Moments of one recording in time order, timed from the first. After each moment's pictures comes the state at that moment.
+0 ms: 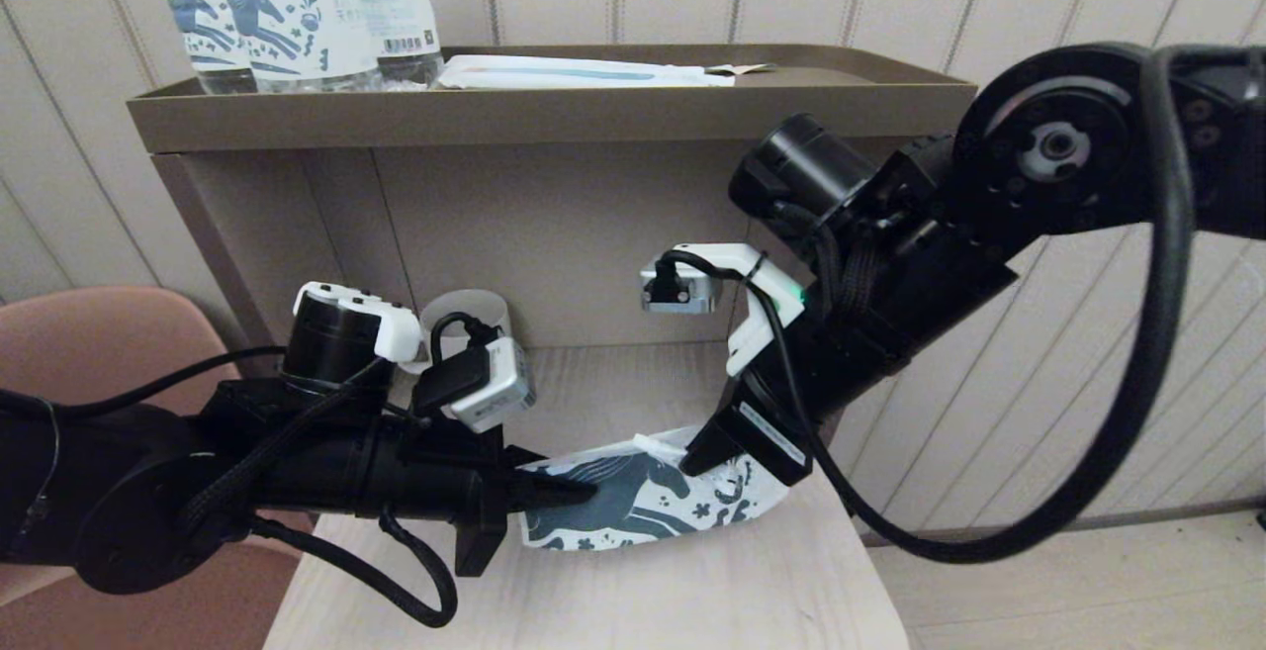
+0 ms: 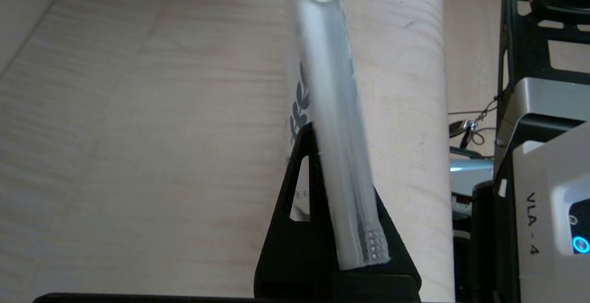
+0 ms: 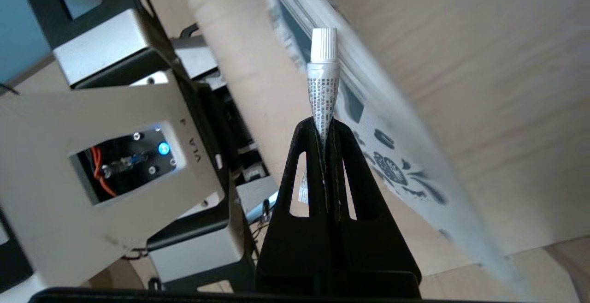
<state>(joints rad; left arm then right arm) -0.54 1.71 -0.77 -0.40 -0.72 0.48 0.68 1.93 -1.90 0.99 0.38 -0.33</state>
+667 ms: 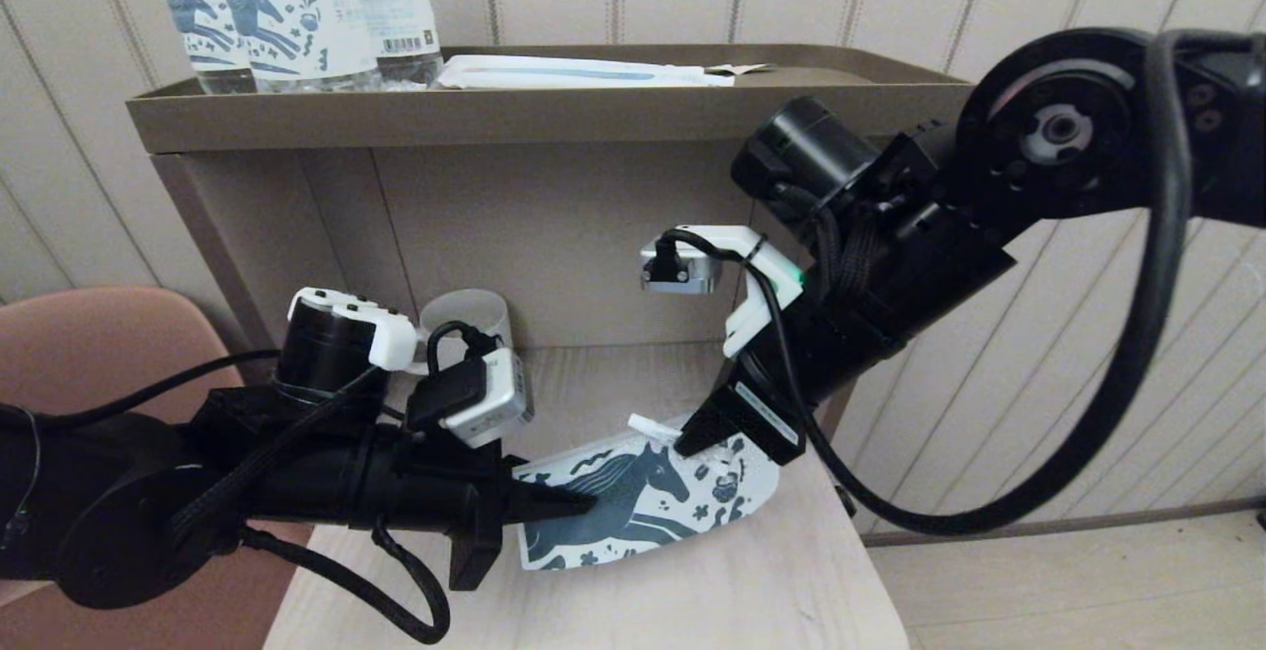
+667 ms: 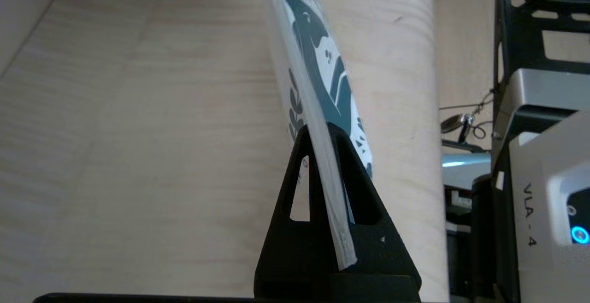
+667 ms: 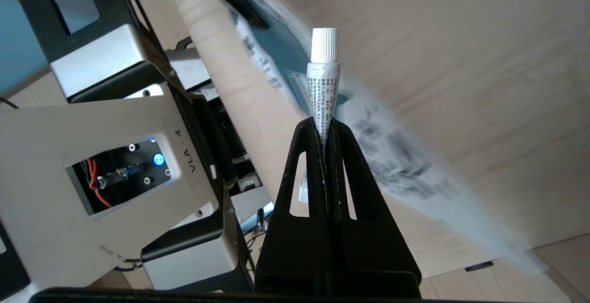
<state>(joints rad) -0.56 1.69 -0.75 -0.39 -0.72 0.51 0.67 1.94 -1.94 0.99 0.38 -0.32</state>
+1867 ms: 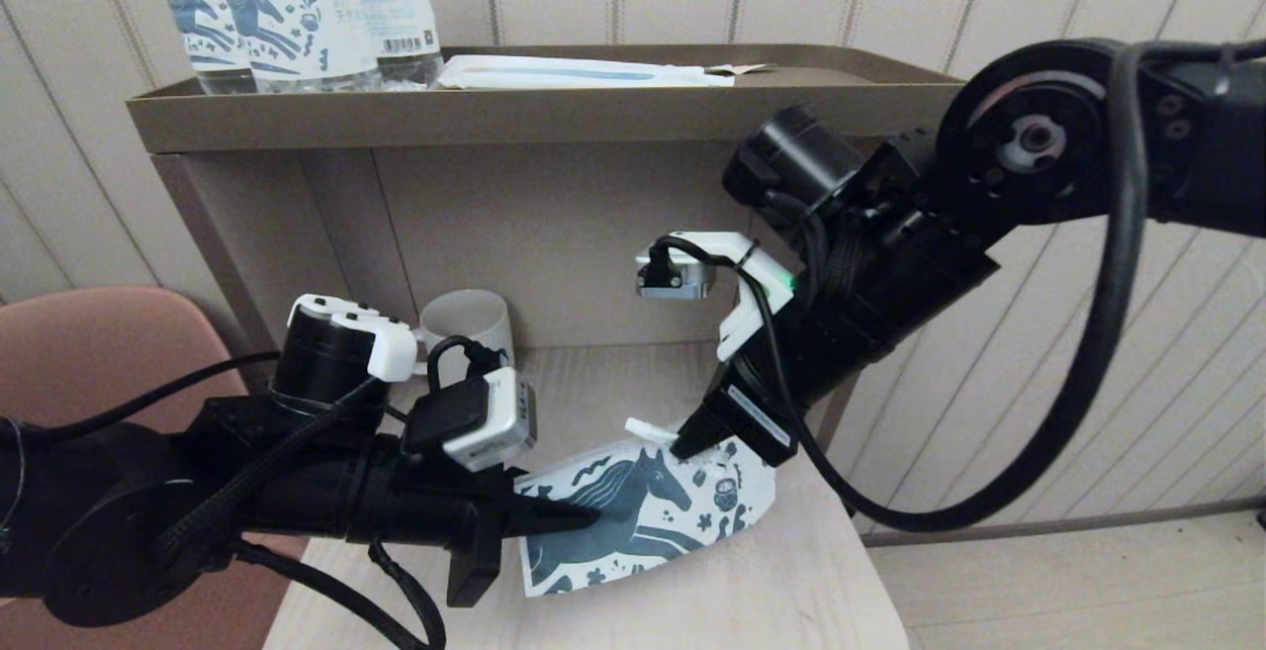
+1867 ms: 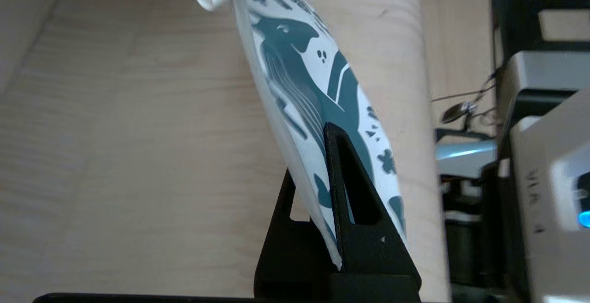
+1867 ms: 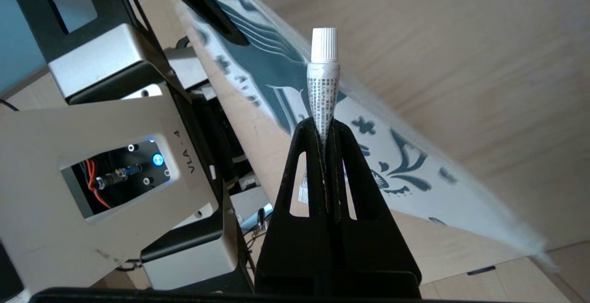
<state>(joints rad) -0.58 1.68 -0.73 -0.40 -0.71 0.58 0.67 1.95 -1.94 0.99 0.38 -0.32</state>
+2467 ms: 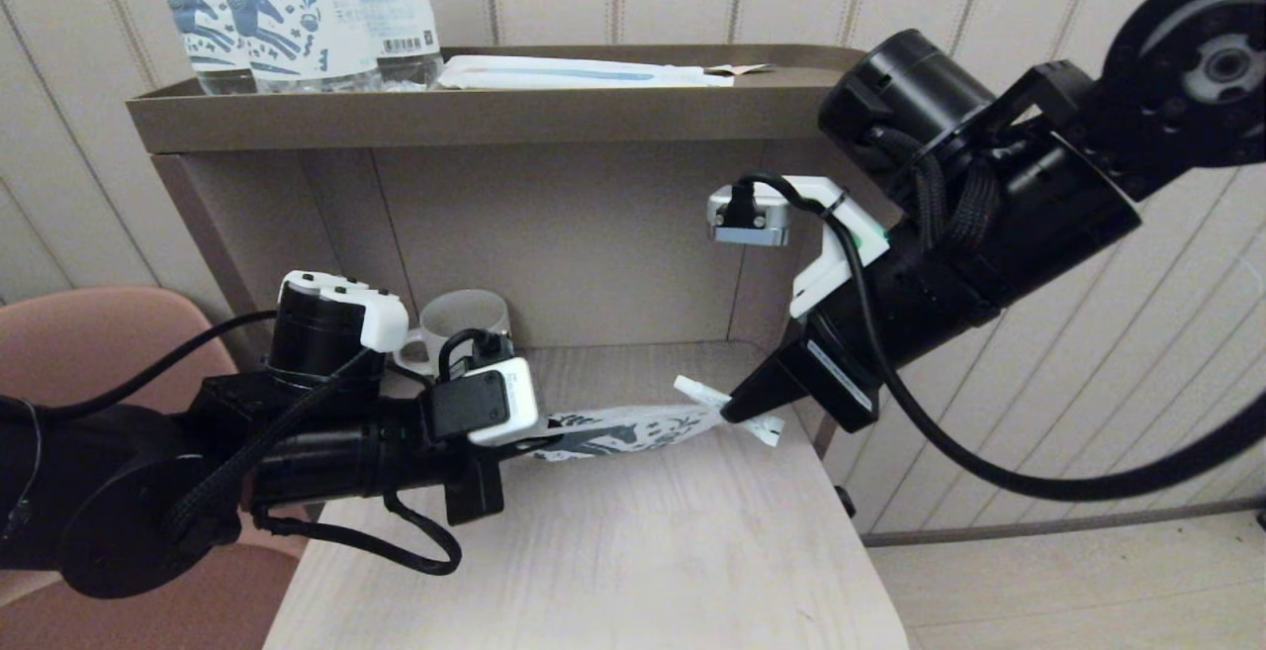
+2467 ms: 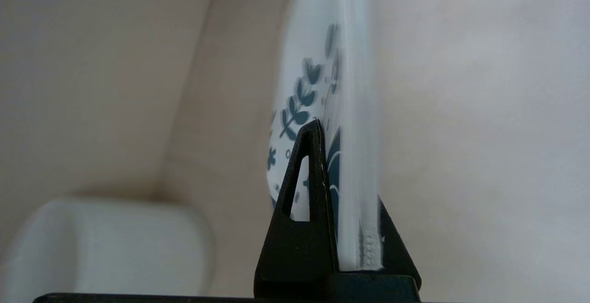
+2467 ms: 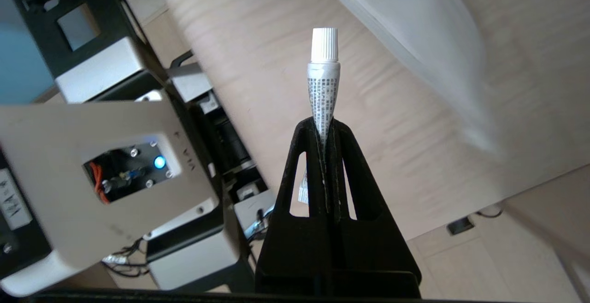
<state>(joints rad) -0.54 1.70 -0.76 -0.46 -0.36 0.87 0.61 1.84 -1.90 1.00 0.39 -0.31</state>
